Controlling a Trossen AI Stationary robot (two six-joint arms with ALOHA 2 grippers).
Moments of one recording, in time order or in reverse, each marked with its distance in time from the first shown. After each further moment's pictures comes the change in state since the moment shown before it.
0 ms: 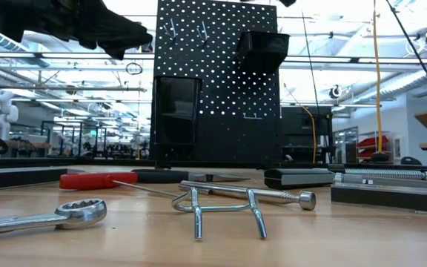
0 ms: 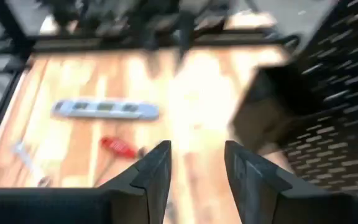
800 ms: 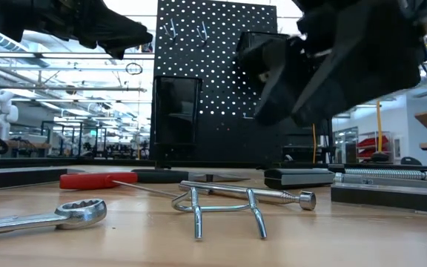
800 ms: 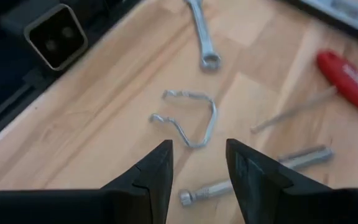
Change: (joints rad) left arm -0.001 0.000 0.000 0.005 -0.004 -0.001; right arm 0.218 0.384 -0.325 0.611 -0.382 -0.301
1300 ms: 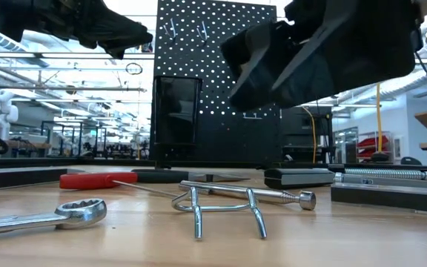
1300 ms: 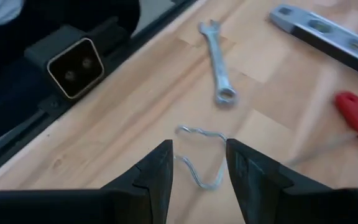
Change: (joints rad) left arm 0.000 0.000 0.000 0.000 -0.002 0.004; right arm 0.006 0.066 0.054 0.074 -0.066 -0.035
